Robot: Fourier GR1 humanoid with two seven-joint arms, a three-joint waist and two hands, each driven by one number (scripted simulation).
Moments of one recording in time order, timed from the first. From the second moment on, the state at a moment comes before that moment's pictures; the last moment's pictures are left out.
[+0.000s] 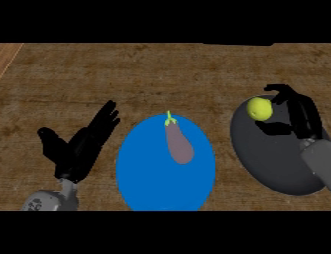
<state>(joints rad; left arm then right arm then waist) -0.11 0.18 -0.24 -1.56 0.31 0.05 0.21 -0.54 -0.58 0.57 -0.82 0.03 -0.64 -0.23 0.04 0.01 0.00</state>
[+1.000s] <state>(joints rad) -0.10 0.18 -0.21 -1.56 0.30 0.04 0.22 -0.65 -0.56 0.18 -0.36 -0.32 0.09 -0.69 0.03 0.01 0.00</state>
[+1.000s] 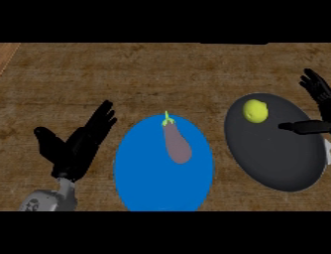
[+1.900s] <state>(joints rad) -0.08 0.17 -0.20 -1.56 0.29 0.02 0.20 -0.50 -0.78 0.17 -0.27 -0.25 0.42 -0.88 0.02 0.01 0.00</state>
